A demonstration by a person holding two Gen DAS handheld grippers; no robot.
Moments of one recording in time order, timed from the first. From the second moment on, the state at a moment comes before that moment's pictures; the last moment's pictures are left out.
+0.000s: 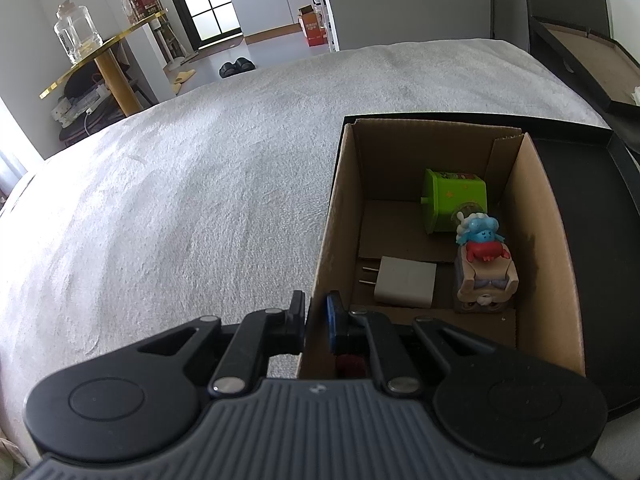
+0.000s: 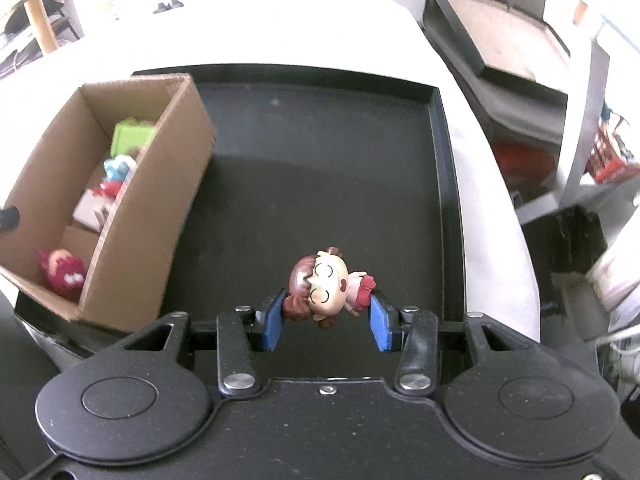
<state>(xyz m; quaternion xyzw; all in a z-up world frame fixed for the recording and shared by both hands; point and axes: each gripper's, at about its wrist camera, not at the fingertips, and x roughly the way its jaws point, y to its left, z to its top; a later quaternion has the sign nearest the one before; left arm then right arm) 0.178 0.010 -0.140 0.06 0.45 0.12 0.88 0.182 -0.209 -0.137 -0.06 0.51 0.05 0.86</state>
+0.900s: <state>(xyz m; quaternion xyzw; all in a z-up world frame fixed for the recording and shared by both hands) 0.178 0.016 -0.139 0.04 0.45 0.12 0.88 0.205 -0.126 -0.090 -0.13 0.43 0.14 0.88</state>
